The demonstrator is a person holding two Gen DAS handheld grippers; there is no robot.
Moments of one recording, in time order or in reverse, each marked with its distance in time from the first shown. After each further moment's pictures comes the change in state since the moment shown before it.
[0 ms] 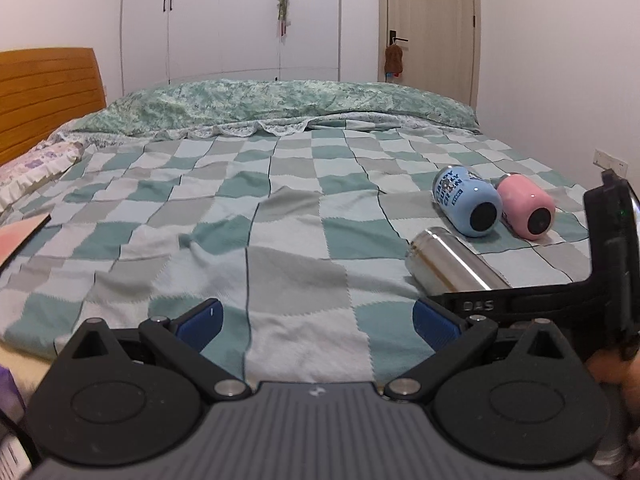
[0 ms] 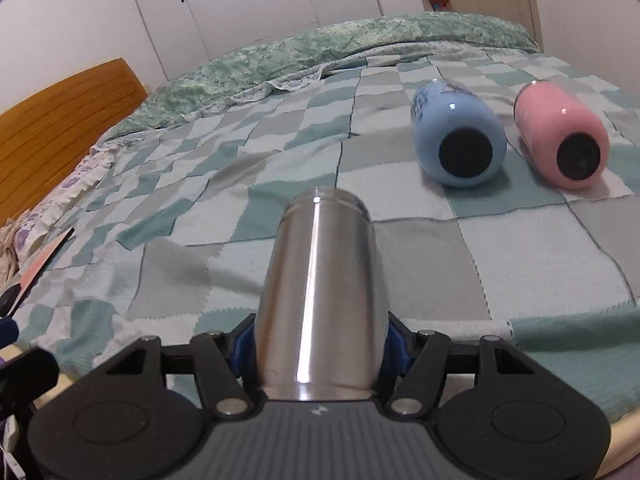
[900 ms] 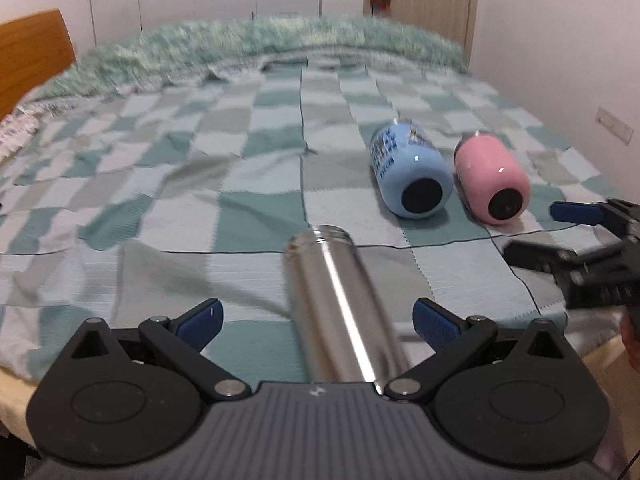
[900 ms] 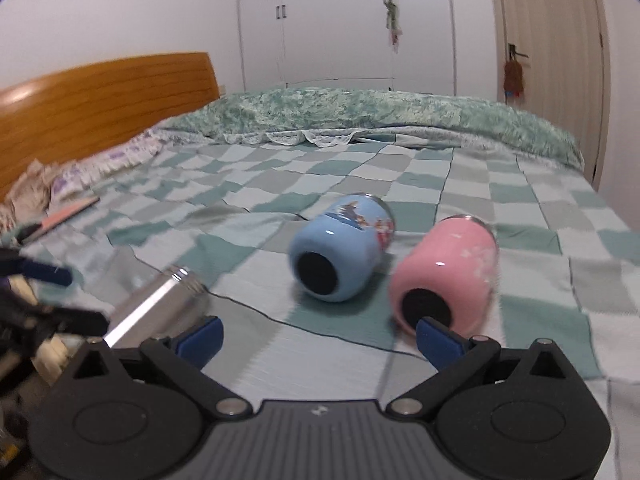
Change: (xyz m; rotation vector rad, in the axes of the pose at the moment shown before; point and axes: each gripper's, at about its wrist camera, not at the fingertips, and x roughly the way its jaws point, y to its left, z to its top) left arm 0.087 -0.123 0.058 0.017 0.255 0.002; right arm -0.062 -0.154 0.078 -0.358 -0.108 0.116
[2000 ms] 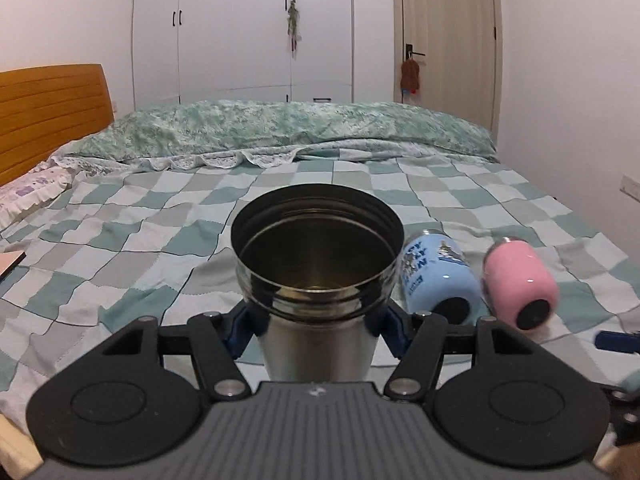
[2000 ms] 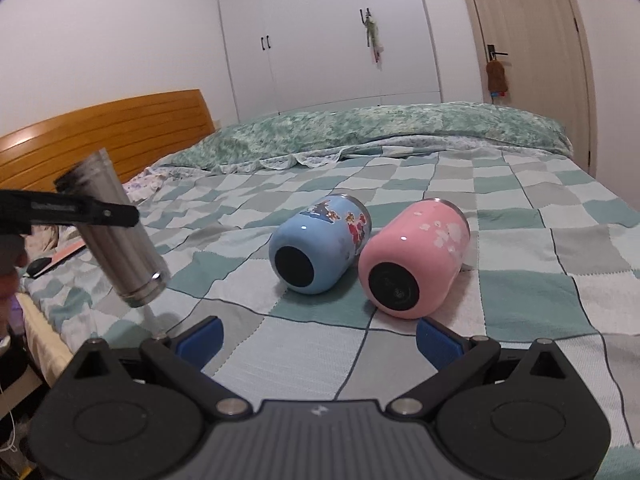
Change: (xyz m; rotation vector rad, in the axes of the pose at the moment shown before) left arm -0.010 -0.006 0.027 -0.060 -0.301 0.091; right arm -0.021 -0.034 -0.036 0.117 -0.098 0.040
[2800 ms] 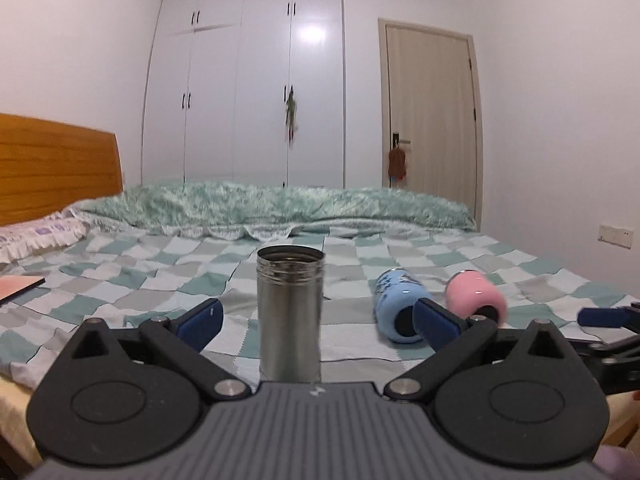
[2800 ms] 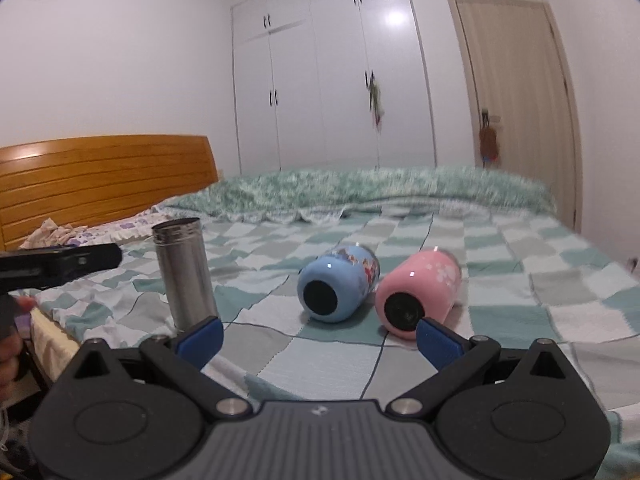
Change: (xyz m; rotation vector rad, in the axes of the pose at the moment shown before) left arm -0.117 -0.010 -0.085 -0.013 -0.309 -0.027; right arm -0.069 0.047 -0.038 -0.086 -0.217 -0.056
